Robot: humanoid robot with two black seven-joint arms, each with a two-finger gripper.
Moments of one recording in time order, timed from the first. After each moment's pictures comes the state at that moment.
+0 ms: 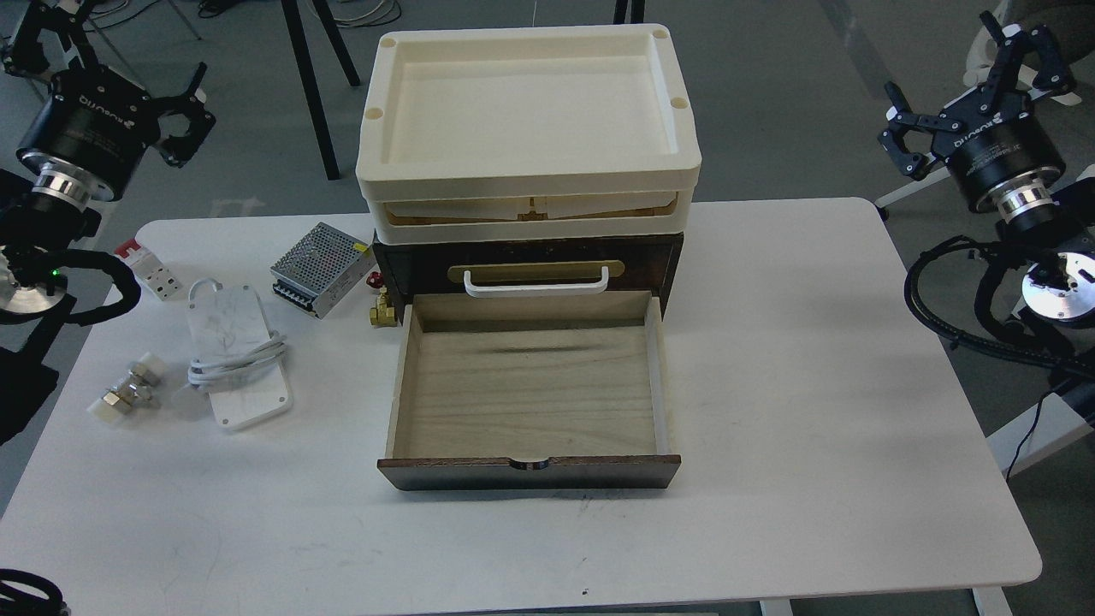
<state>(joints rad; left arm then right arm) -0.66 0.55 -1.03 -0.79 -0.04 -0.49 -0.16 0.81 -0.51 0.69 0.68 0.17 0.49 0.34</state>
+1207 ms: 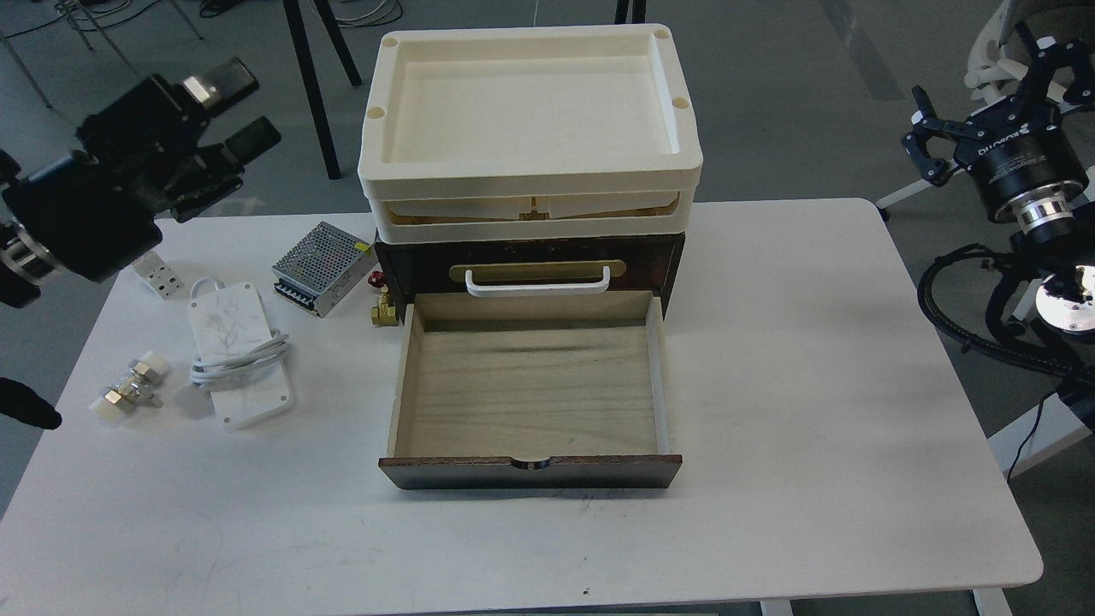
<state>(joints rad) -0.28 0.81 -1.25 -1.51 1.28 -0.49 -0.47 0.75 -0.53 0.78 0.68 0.17 0.49 0.34</state>
